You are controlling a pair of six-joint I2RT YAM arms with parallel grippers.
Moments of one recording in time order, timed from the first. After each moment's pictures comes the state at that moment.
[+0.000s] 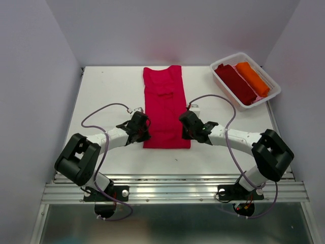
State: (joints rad) left arm -0.56 1.48 0.68 -0.14 -0.10 -0.76; right arm 0.80 1.54 0.91 -0.27 0.34 0.69
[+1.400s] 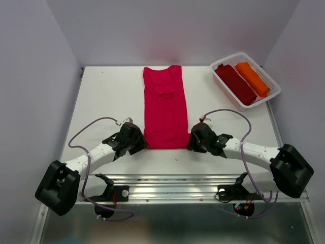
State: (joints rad) left arm -0.55 1.13 0.46 -0.24 -0.02 -0.93; right arm 0.79 1.30 0.64 -0.27 0.23 0.88
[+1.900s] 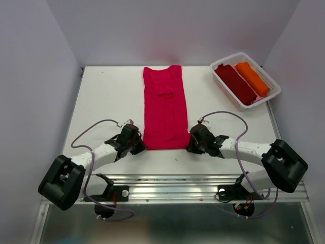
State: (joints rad) left arm -0.55 1.20 0.42 -0.11 0.00 -0.97; right arm 0.79 1.37 0.59 -0.16 0.18 0.91
